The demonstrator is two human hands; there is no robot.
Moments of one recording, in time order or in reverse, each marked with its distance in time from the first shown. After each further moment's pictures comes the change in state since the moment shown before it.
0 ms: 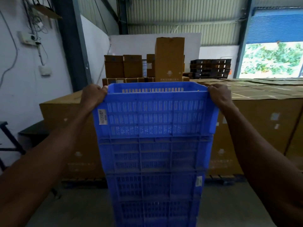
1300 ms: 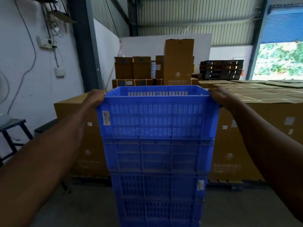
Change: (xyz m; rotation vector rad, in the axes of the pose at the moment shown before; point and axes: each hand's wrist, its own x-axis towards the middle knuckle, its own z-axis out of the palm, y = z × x) left_hand 0.012 -0.005 -0.019 -0.125 -0.124 -0.258; right_hand 0.036 -0.008 -0.001 -0.097 -0.304 0.202
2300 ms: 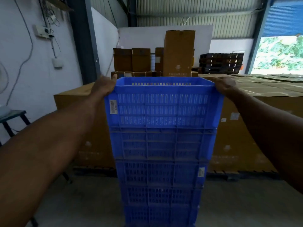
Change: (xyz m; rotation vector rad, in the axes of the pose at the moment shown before) left_hand -0.004 0.008 0.001 0.281 0.045 0.126; right_hand -0.035 -0.017 0.001 -0.187 0.172 -0.093
